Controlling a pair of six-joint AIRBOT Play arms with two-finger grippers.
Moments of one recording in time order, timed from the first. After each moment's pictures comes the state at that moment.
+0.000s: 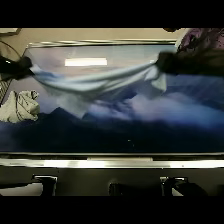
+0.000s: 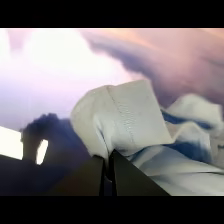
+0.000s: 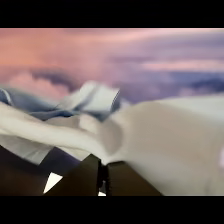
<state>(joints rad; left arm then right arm) 0.12 -1.47 1.96 1.38 -1.48 -1.81 0.16 -1.13 1.75 -1.25 1.23 1.69</state>
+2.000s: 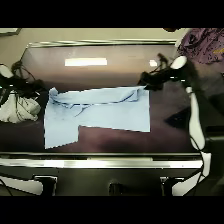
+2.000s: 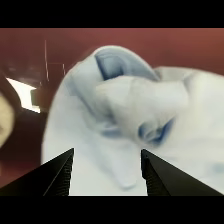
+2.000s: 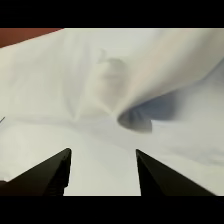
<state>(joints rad) 0.23 -1.67 1.68 1.39 -1.28 -1.66 0.00 -1.81 1.86 -1.00 1.32 1.61</state>
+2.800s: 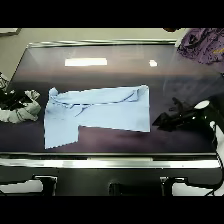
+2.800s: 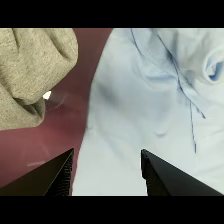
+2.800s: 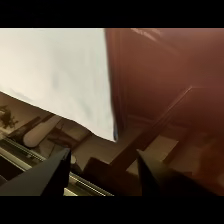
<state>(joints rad) 0.43 -1.51 1.48 1.26 -1.35 -1.52 -0.30 -1.52 0.95 -0.88 1.35 1.16</state>
